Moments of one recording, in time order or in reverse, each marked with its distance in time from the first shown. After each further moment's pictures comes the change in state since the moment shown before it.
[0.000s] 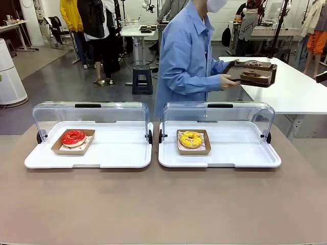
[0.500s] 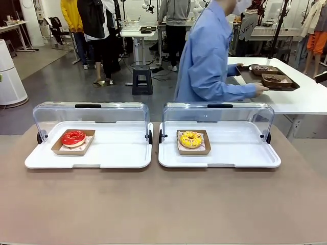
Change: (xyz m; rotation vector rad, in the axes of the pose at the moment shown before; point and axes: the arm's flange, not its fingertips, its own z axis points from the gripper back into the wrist) left arm 0.000 0.000 0.000 0.001 0.000 0.000; right arm 0.000 0.000 0.000 0.000 0.000 0.000
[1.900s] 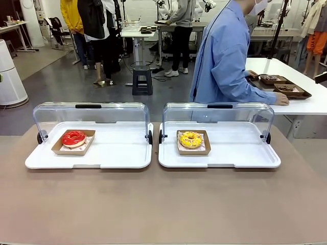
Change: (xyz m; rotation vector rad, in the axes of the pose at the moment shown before) left arm 0.000 0.000 0.000 0.000 0.000 0.000; right arm 0.000 0.000 0.000 0.000 0.000 0.000
